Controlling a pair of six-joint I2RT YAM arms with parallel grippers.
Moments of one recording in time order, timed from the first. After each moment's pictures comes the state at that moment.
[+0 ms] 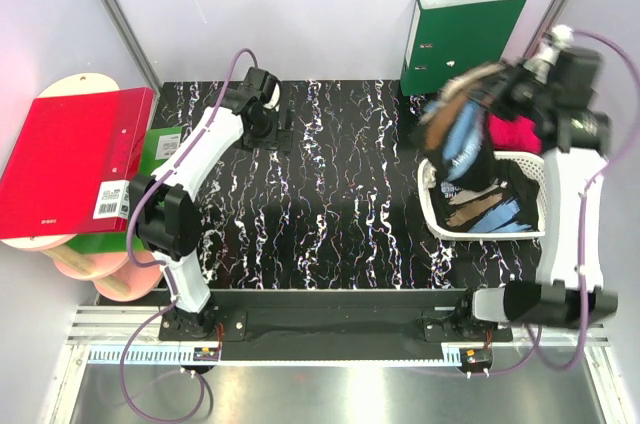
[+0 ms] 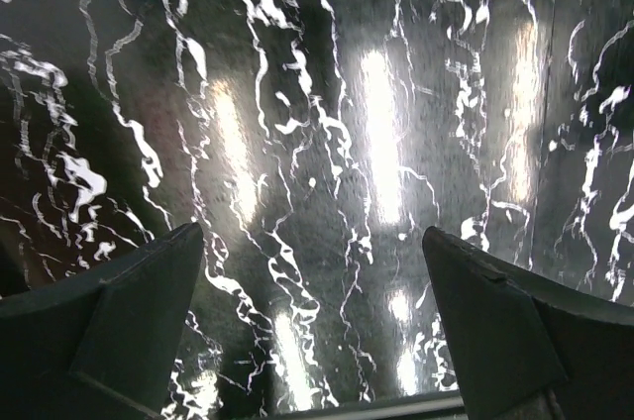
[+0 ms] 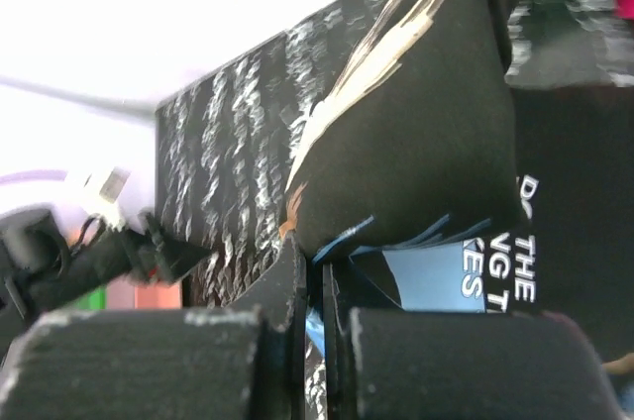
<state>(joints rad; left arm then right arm) -0.37 1.82 1.73 -1.00 -0.05 -0.23 -0.21 1.30 1.68 -0.84 -0.42 0.56</state>
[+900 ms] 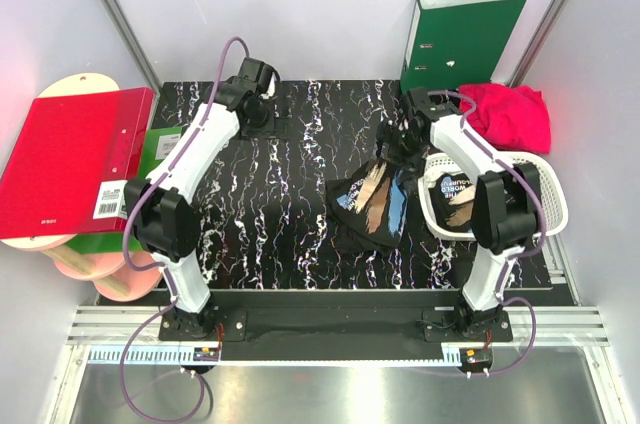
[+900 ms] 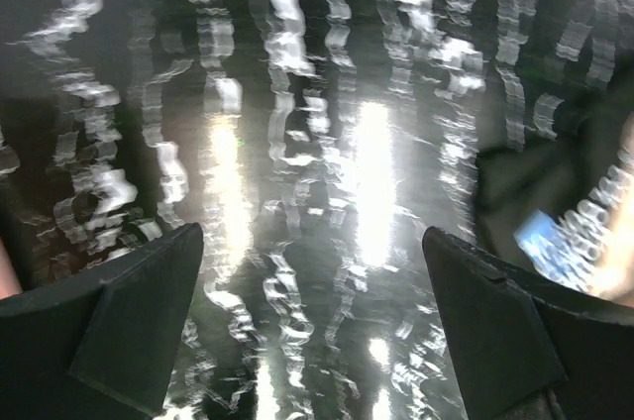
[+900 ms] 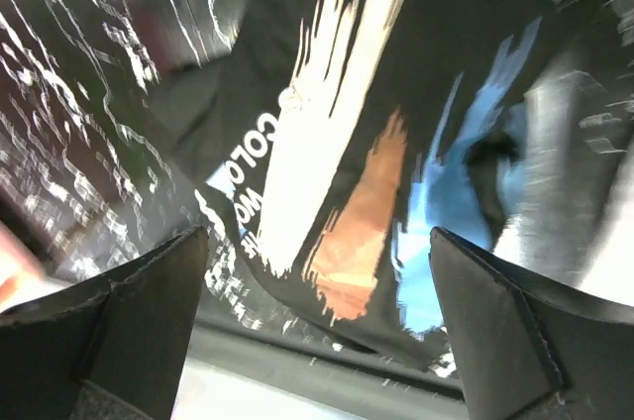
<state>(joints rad) -0.37 1.81 1.80 -1.00 -0.15 -0.30 0.29 1.88 1.52 -0.86 -0.27 0.57</state>
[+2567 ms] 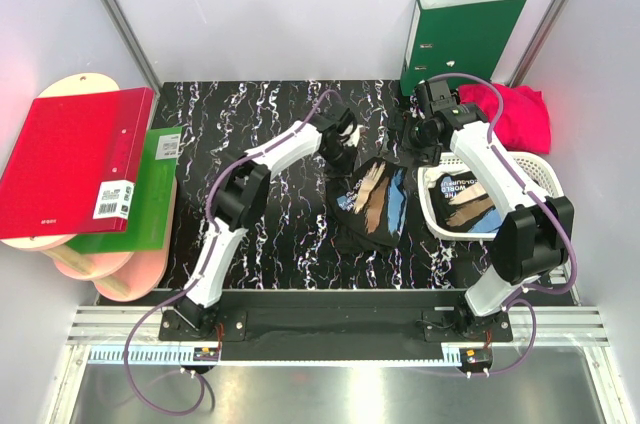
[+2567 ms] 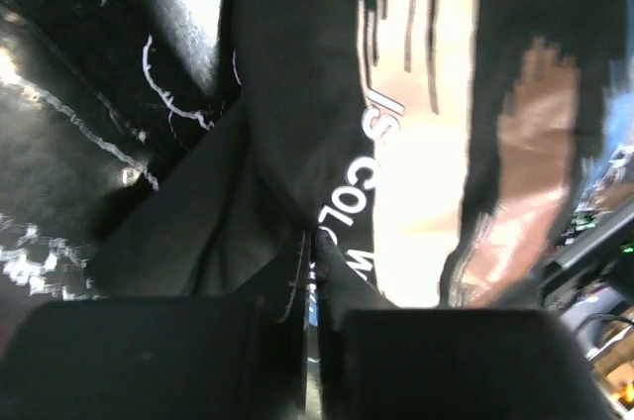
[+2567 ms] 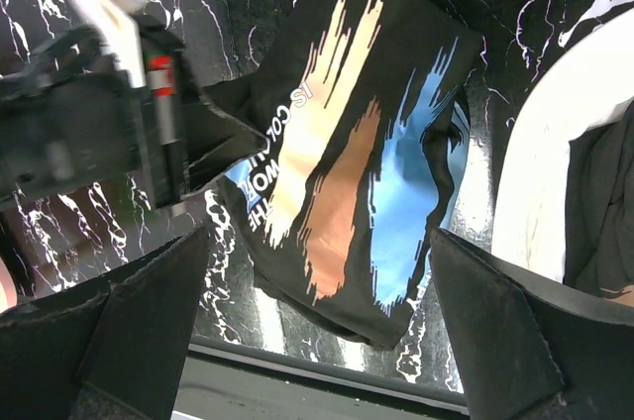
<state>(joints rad) -0.63 2.34 2.00 -0.89 0.41 -0.33 0.30 1.64 1.51 -0.87 -0.12 0.51</state>
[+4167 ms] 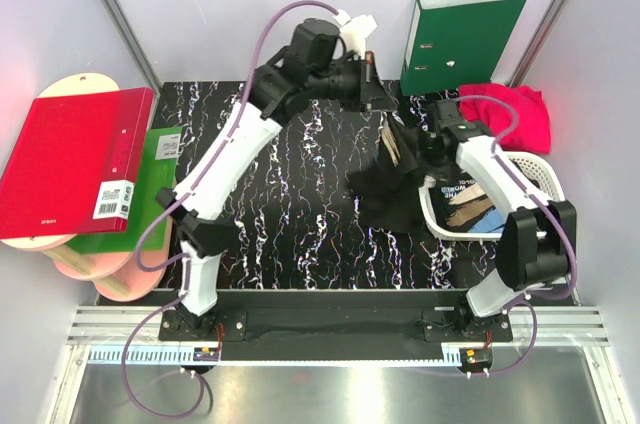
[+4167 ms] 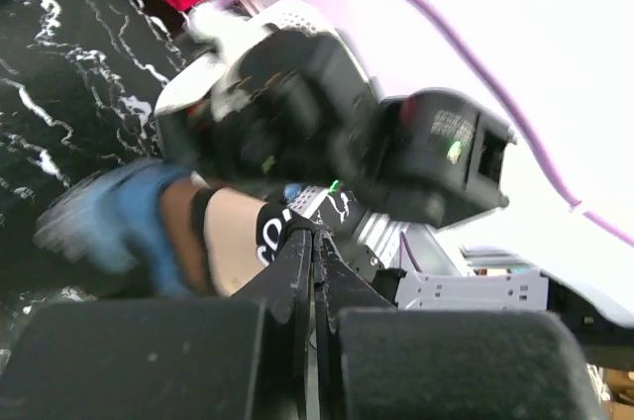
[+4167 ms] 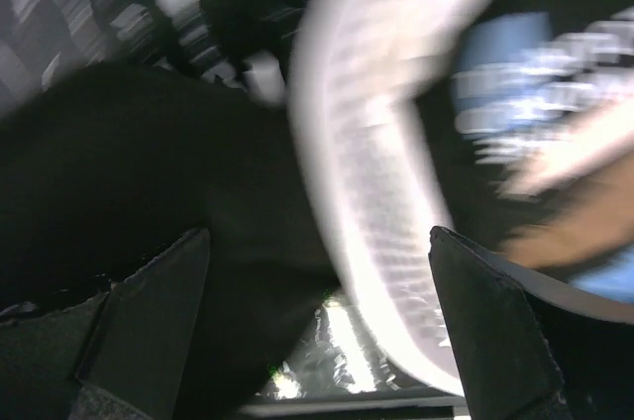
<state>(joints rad) -0.73 2.01 2.52 -0.89 0.45 -0.57 0.25 1.60 1.31 -0.84 0.06 0.54</state>
